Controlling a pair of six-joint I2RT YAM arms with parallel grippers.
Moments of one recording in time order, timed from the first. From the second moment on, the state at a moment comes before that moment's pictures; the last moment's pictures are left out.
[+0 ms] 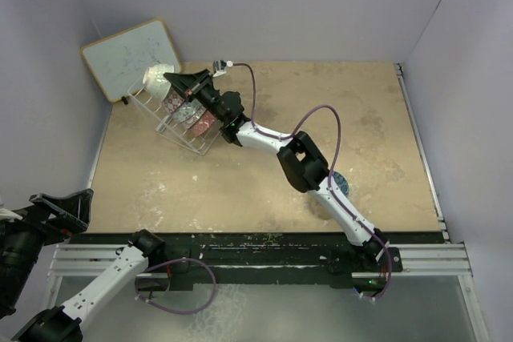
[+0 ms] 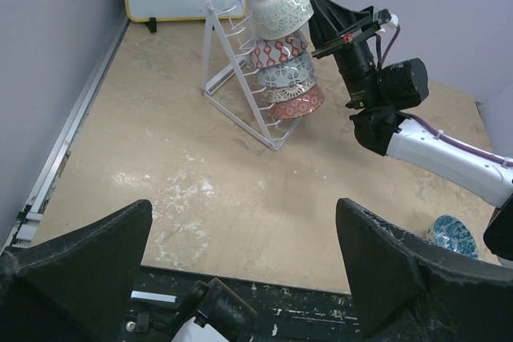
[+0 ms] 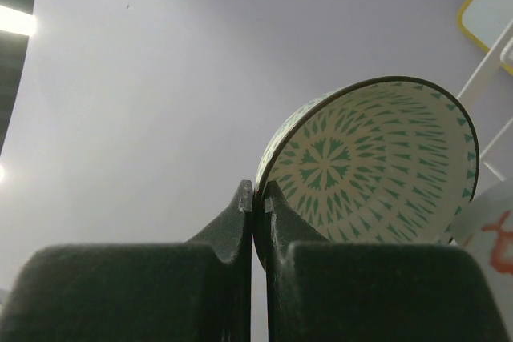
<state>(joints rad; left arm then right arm) -0.53 0.48 1.79 -1.53 -0.53 -0.49 0.83 2.65 2.20 0.99 -0.06 1.49</state>
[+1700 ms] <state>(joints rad) -0.53 0.48 1.80 -1.55 -0.54 -0.49 0.83 2.65 2.18 0.80 0.02 1.55</state>
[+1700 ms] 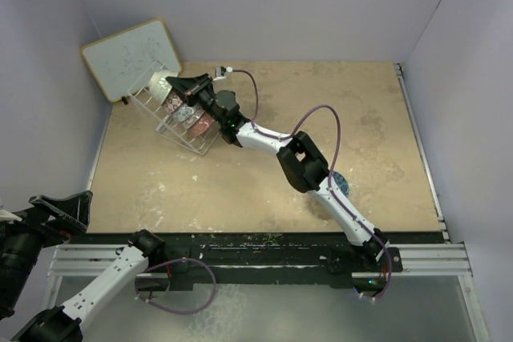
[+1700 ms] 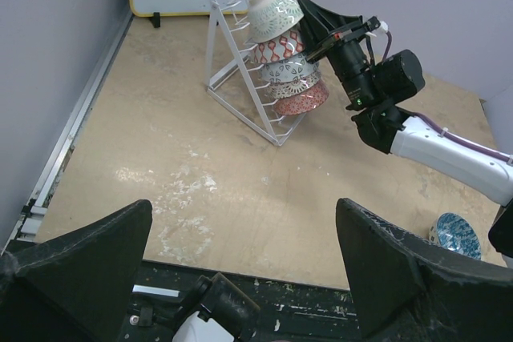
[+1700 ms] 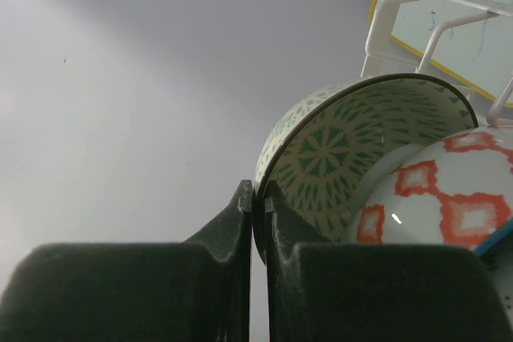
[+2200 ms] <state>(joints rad) -0.53 0.48 1.82 -1.55 -0.54 -0.49 0.85 2.62 2.13 0.78 0.10 1.59</state>
